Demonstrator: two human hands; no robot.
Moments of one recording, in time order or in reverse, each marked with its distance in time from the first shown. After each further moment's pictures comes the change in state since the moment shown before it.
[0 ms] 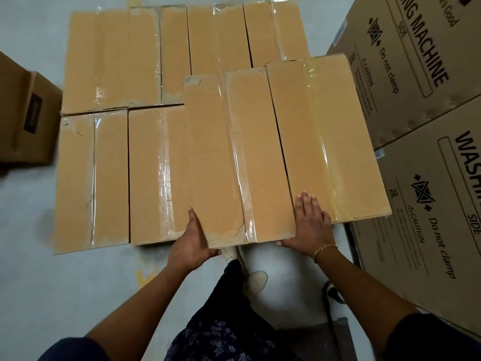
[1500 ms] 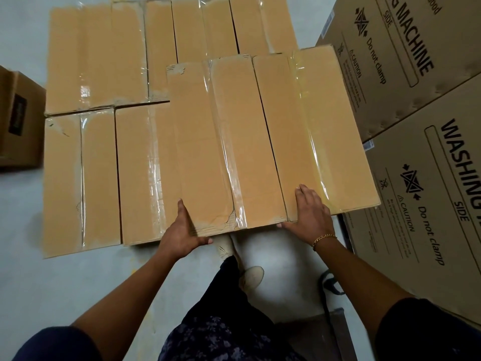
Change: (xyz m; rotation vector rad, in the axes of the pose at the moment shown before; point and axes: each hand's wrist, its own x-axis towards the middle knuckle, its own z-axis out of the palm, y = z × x) left_hand 0.022 0.001 -0.009 -0.093 -0.025 -0.004; right_hand 0.012 0.028 0.006 0.147 0.062 0.058
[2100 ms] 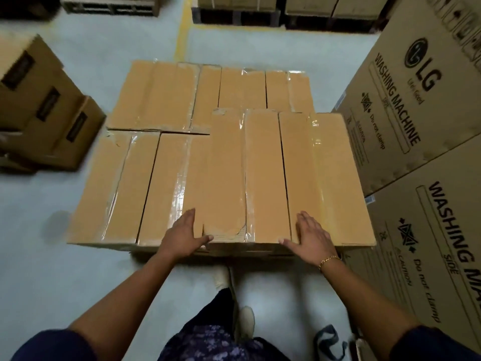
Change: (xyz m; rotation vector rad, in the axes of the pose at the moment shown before) left_hand -0.063 0.001 -0.034 0.118 0.199 0.081; right_hand -0.038 -0.014 -0.049 0.027 -0.040 -0.168
